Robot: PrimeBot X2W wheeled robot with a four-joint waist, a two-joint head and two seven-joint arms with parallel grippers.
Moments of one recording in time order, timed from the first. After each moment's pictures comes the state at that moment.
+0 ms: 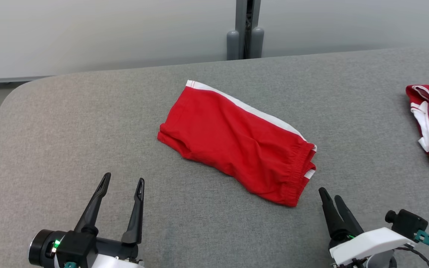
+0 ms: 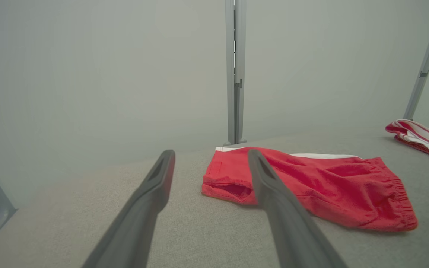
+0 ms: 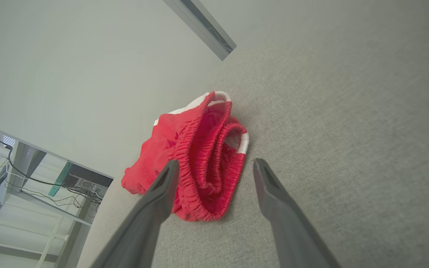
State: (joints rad) left arm 0.08 0.05 -0.08 -0.04 -0.05 -0.09 -0.26; right arm -0.06 -0.05 0.18 0.30 0.86 0.13 -0.12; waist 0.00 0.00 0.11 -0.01
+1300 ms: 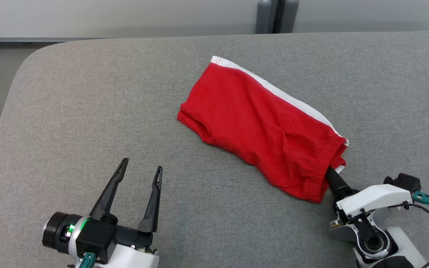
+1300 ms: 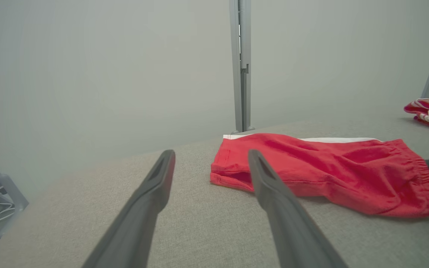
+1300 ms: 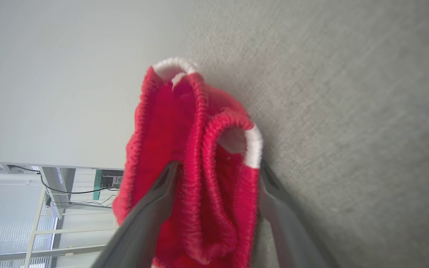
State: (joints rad) left arm 0.02 0.06 -0.17 -0.05 0.00 -0.05 -0.26; right arm -0.34 -0.07 0.23 0.59 1.29 0.13 0.05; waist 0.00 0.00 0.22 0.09
